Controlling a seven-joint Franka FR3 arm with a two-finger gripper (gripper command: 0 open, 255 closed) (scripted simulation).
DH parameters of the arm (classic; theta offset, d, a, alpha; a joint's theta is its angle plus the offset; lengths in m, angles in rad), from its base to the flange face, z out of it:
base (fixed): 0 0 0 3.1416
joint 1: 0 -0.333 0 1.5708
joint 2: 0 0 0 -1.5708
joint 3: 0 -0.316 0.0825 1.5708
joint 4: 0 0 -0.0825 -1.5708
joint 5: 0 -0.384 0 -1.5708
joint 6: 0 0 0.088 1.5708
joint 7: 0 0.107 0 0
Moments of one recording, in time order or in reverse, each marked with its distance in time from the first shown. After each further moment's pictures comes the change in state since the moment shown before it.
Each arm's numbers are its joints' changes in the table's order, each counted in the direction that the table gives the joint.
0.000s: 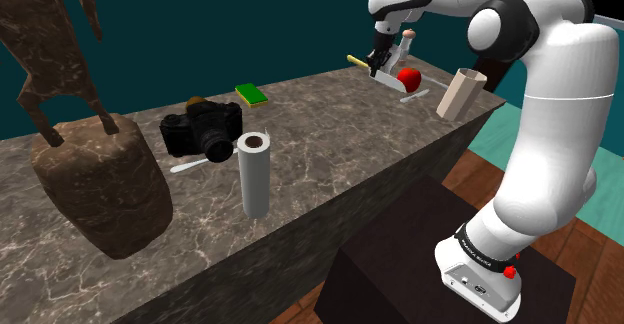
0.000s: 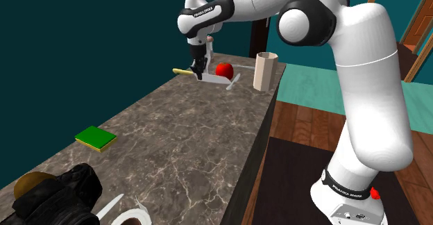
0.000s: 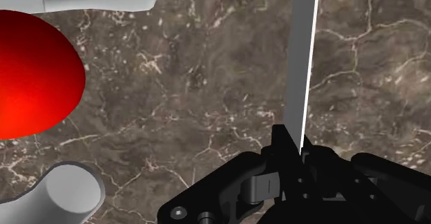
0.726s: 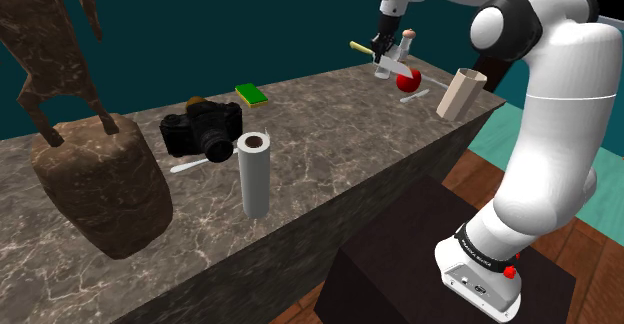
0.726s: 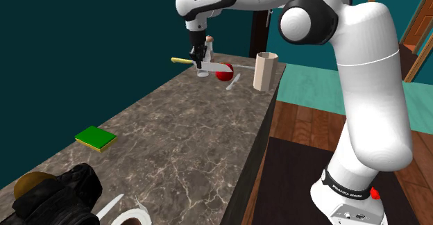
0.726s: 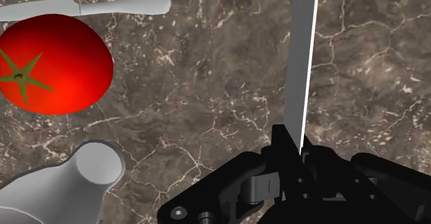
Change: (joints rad) arm 0.008 -0.013 0.005 -0.131 0.007 -0.143 0.006
